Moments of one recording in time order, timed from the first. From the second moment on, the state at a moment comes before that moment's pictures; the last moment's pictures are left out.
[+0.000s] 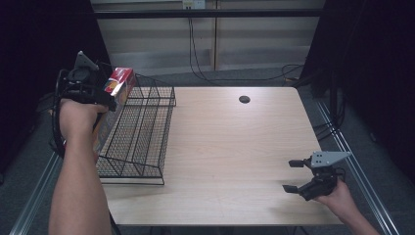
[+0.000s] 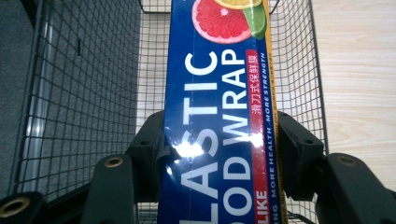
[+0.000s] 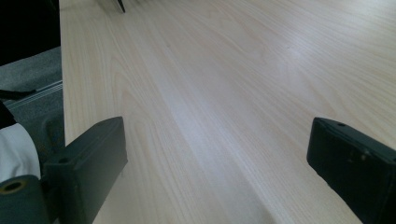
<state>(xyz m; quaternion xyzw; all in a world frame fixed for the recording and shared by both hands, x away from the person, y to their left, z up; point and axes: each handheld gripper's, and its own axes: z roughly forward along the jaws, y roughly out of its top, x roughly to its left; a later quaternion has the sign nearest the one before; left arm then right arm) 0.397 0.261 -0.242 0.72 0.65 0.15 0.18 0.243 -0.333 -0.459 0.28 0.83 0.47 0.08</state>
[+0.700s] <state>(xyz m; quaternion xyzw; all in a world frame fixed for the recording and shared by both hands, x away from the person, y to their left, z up) 0.397 0.269 -0.254 0.72 0.66 0.14 0.16 0.244 -0.332 -0.460 0.27 0.83 0.47 0.07</state>
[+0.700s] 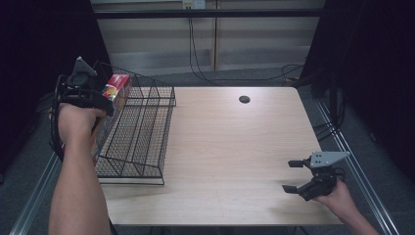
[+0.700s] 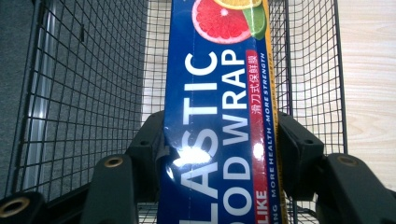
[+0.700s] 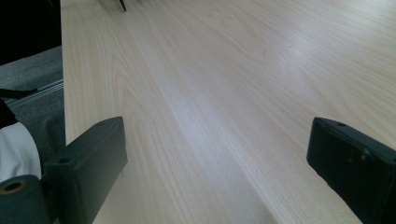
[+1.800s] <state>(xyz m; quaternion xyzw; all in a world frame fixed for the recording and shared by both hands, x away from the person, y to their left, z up) 0.400 0.273 -0.268 0.69 0.69 0.12 0.15 0.244 -0.331 -0.461 0.27 0.83 0.47 0.07</state>
